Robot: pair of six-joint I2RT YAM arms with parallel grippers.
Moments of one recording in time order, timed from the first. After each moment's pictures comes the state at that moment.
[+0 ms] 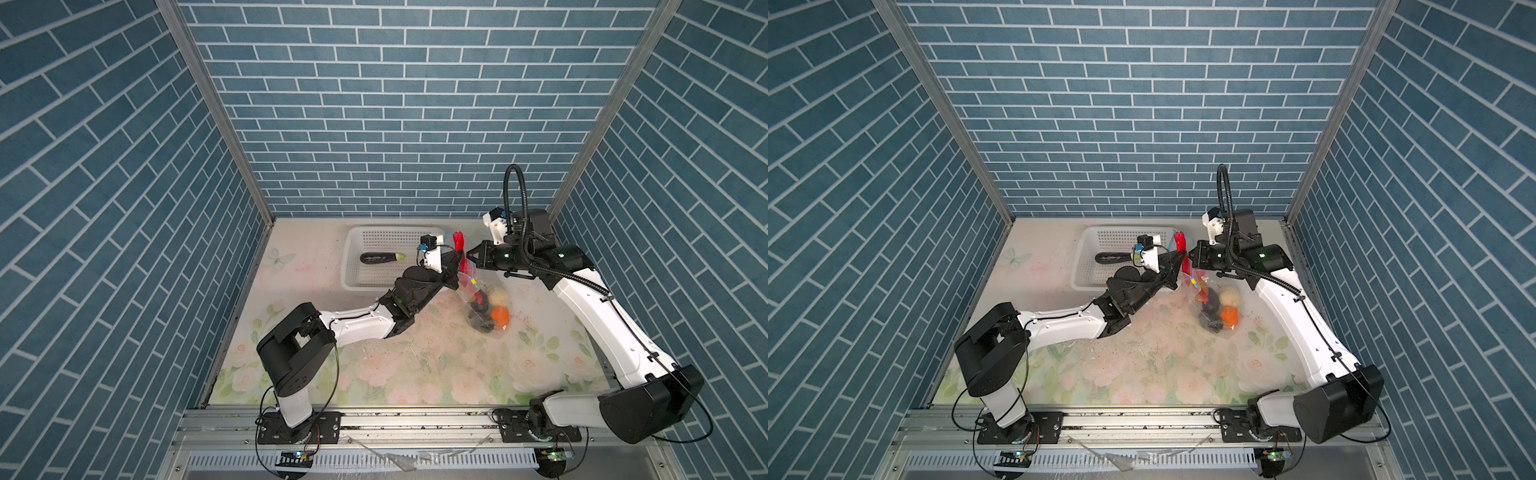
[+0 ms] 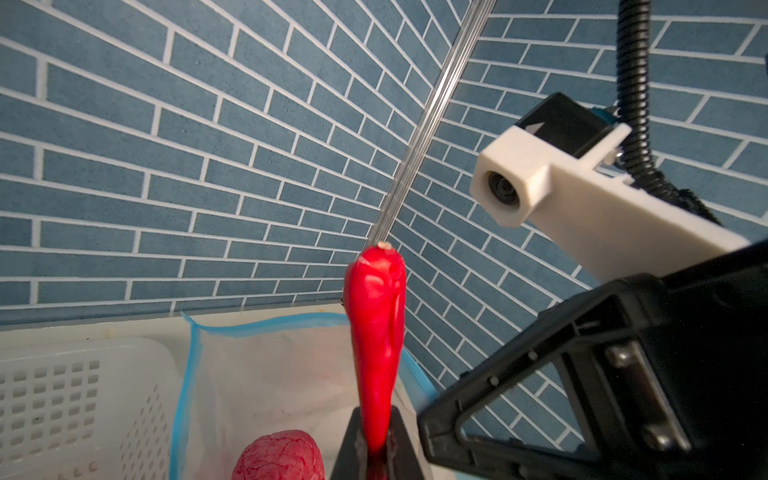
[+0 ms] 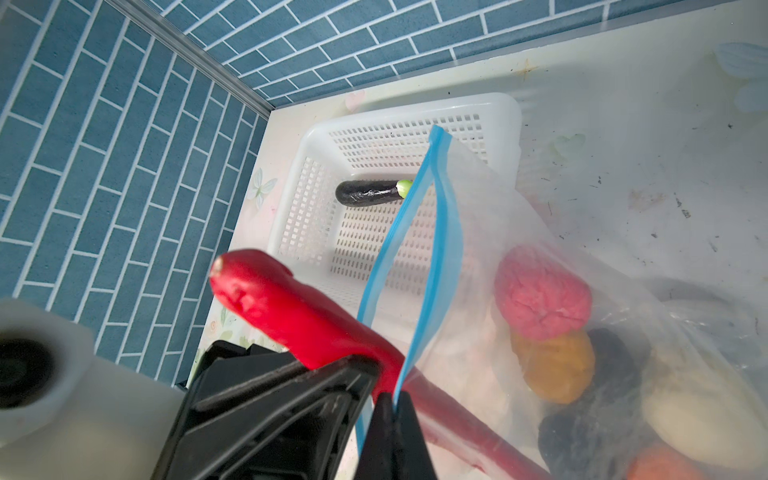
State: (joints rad) left arm -0.93 1.76 1.06 0.83 -0.15 -0.44; right arm 0.40 1.34 1.42 -0.79 -0.37 0.39
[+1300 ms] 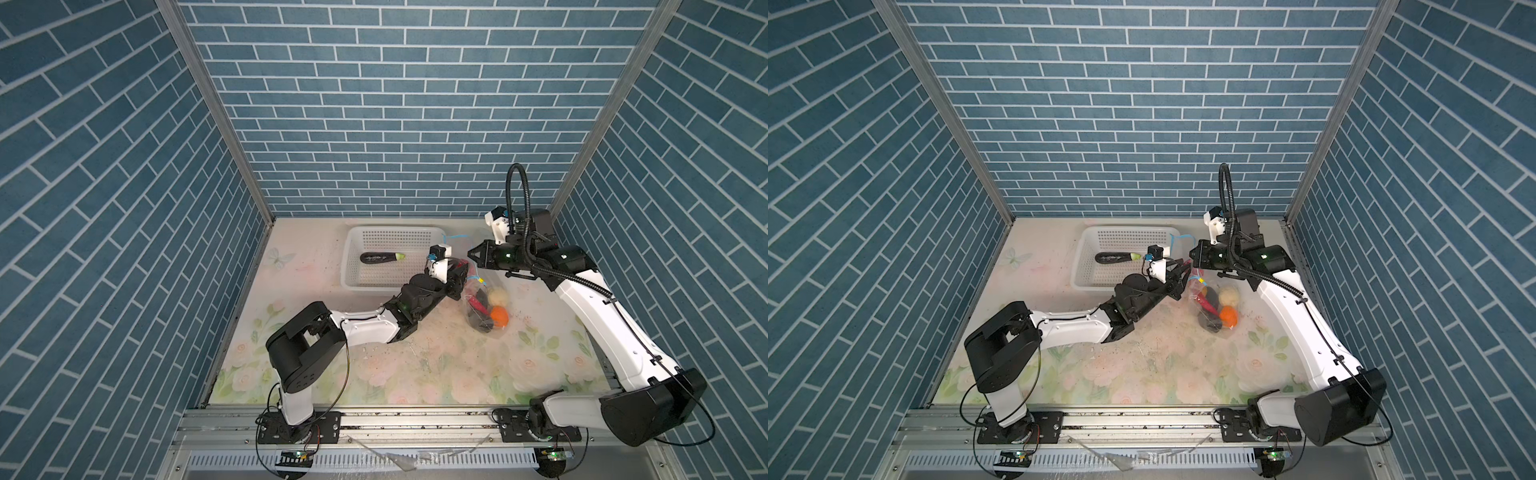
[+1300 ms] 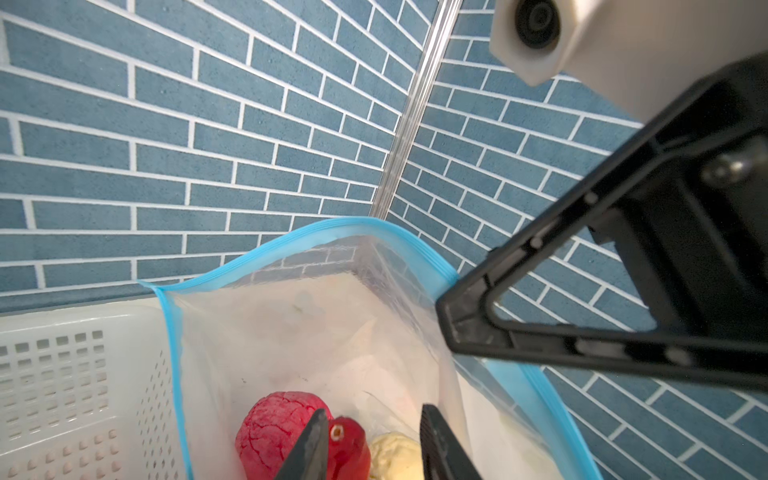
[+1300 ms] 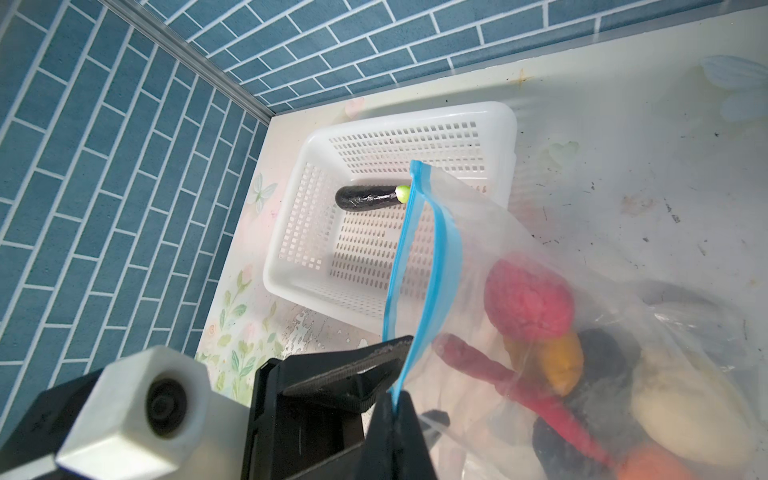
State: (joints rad) left arm -0.96 1.80 1.03 0.82 -0.16 -0.36; right arm 0.40 1.33 1.42 -0.79 -0.35 0.39
